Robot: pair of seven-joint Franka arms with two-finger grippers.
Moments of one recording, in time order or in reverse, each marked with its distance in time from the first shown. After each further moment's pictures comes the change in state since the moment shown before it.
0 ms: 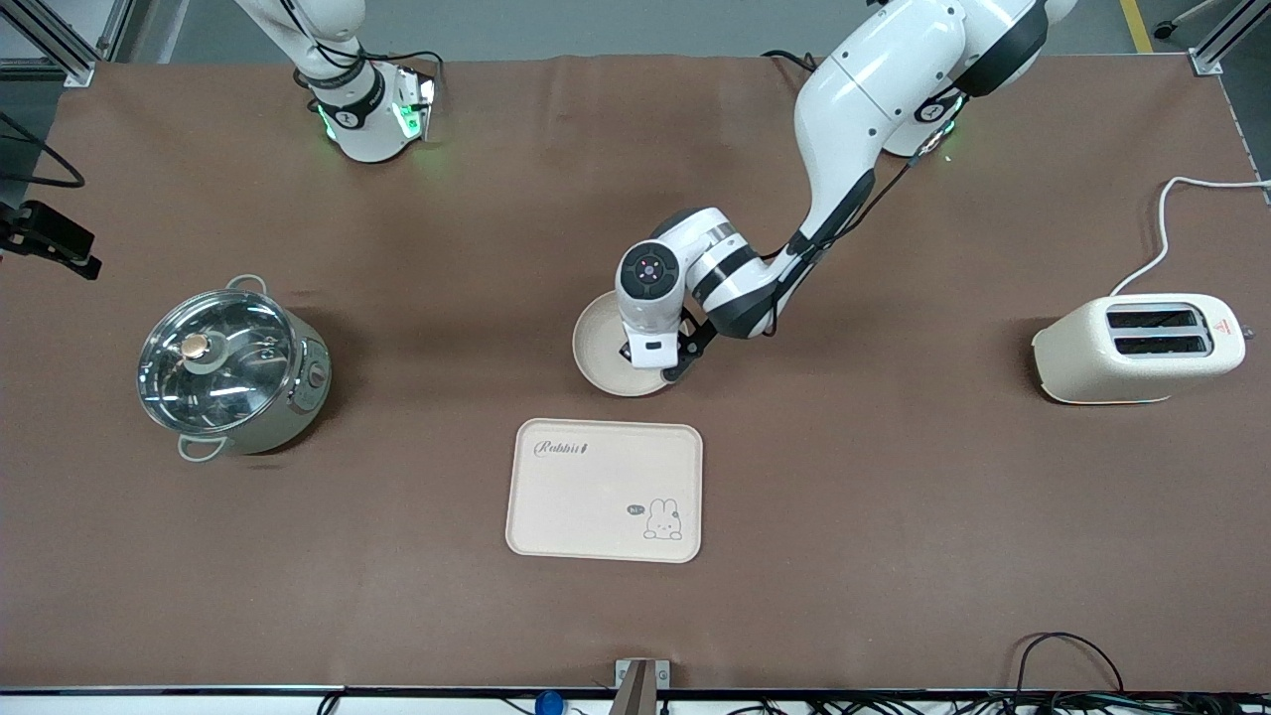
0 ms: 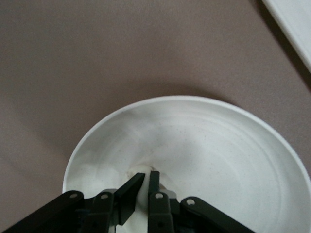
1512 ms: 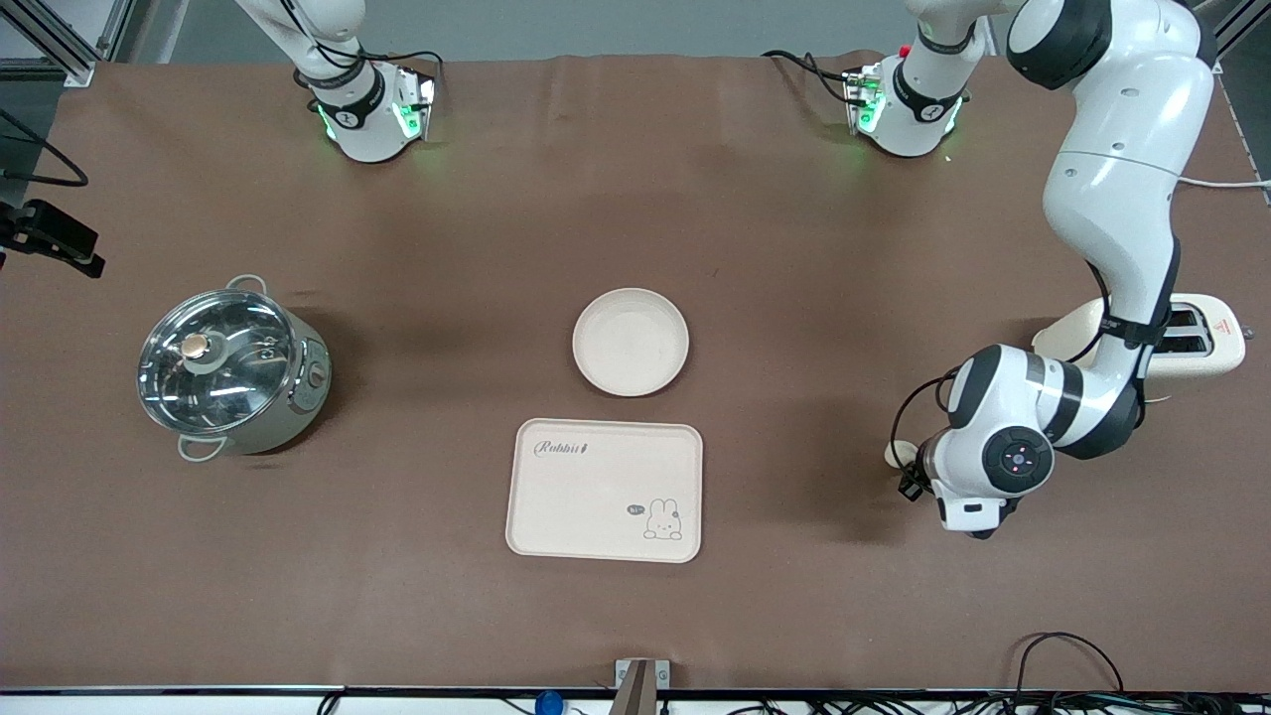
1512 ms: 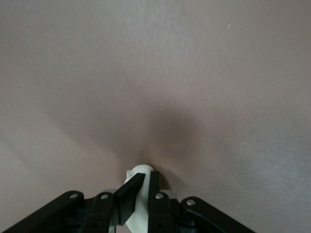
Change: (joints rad) left arm 0.602 0.052 0.022 0.124 0.173 -0.170 0.577; right arm 0.000 0.000 0.005 0.000 0.000 -0.008 0.001
